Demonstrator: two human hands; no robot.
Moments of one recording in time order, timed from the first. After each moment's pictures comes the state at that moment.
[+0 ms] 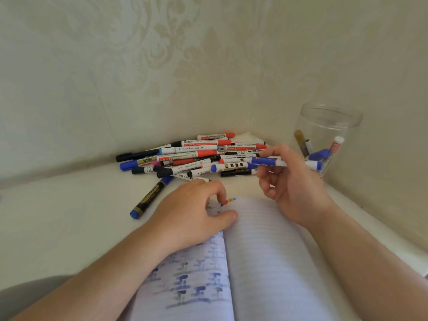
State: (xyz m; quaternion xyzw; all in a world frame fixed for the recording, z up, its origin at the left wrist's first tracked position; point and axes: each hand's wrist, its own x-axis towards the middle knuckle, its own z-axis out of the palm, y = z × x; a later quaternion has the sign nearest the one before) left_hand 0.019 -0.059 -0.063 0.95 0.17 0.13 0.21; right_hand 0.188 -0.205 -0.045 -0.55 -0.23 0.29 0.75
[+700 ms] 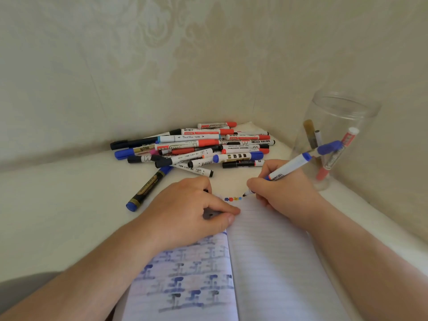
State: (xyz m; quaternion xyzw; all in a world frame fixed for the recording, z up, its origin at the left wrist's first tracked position) left_hand 0.014 -0.045 -0.072 0.98 0.12 0.04 0.18; right_hand 0.175 -0.198 -0.061 -0.80 -0.30 0.16 0.49
